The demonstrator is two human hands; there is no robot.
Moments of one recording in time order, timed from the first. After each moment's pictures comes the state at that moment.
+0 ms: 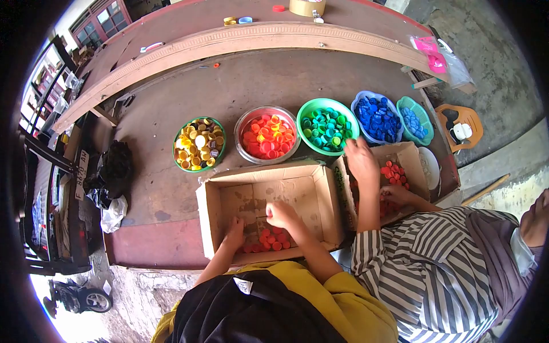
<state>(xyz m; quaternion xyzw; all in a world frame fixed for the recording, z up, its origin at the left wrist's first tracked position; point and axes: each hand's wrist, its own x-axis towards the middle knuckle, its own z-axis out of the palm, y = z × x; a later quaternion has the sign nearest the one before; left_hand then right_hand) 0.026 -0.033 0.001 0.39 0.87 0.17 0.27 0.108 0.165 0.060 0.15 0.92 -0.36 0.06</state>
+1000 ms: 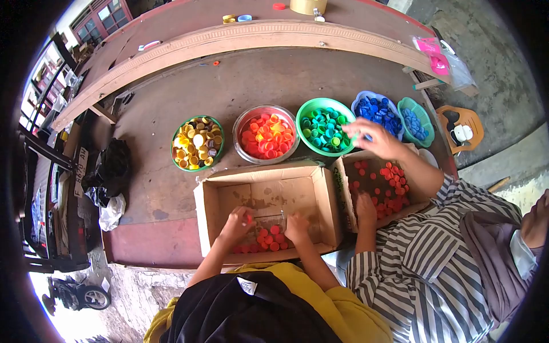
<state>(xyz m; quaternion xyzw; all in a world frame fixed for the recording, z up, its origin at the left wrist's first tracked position) 0.010 0.003 0.061 0.42 0.77 0.43 0.21 0.163 0.157 0.043 0.33 0.91 -0.18 0.16</state>
